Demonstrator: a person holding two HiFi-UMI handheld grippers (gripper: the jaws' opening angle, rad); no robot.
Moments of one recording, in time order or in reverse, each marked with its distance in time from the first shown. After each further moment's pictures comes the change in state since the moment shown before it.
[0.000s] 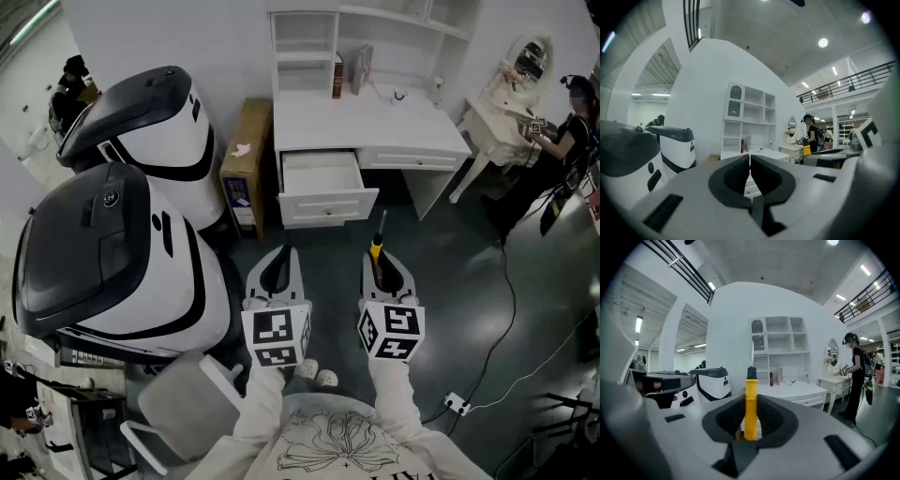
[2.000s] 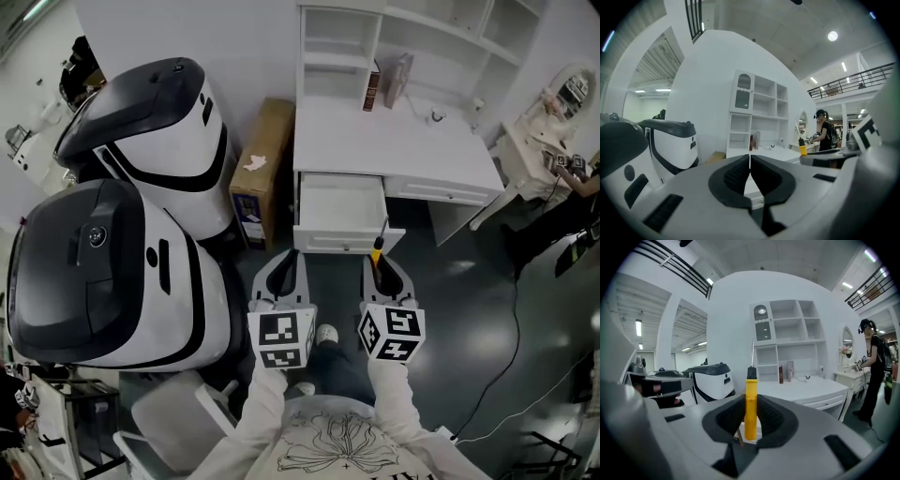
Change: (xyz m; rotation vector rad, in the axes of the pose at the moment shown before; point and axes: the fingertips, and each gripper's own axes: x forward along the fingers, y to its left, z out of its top) left arm 0.163 0.077 -0.006 -0.032 0.049 0.068; right arm 0.196 -0.007 0.010 0.018 0.060 0.100
